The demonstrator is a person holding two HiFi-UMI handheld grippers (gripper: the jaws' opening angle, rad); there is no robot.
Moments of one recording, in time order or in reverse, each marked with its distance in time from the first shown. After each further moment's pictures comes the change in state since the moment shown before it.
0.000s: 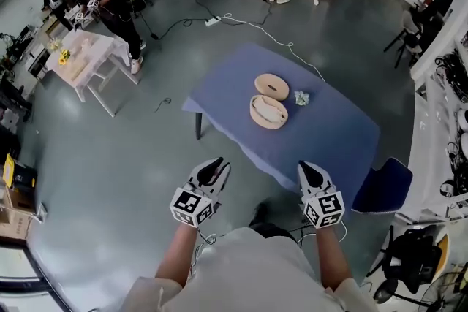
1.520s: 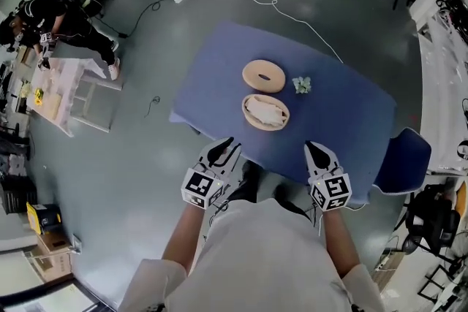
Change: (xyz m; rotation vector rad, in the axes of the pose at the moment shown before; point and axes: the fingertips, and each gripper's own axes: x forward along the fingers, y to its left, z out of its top) left arm 0.224 0.110 -0.014 0.088 0.225 -0.206; right arm 0.157 -0.133 -0.023 0.161 0.089 -0.153
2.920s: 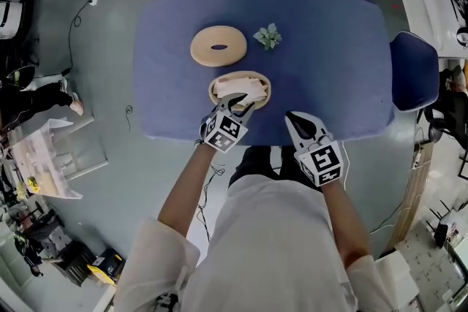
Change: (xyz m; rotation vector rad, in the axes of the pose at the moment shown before) left arm 0.259 0.021 -0.193 0.362 0.557 -0.541; right arm 0.101 -0.058 -0.089 0.183 0.204 -0.184
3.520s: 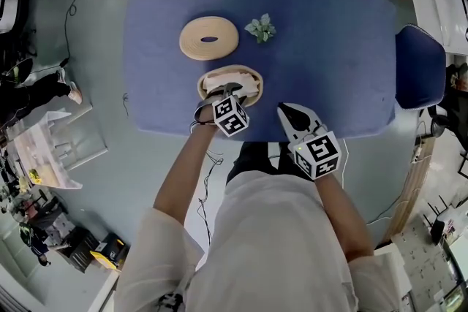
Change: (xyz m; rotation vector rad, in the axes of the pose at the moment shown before) left arm 0.079 0.007 -0.064 0.276 0.419 -0.043; right arm 0.023 -0.035 -0.014 0.194 0.021 0.061
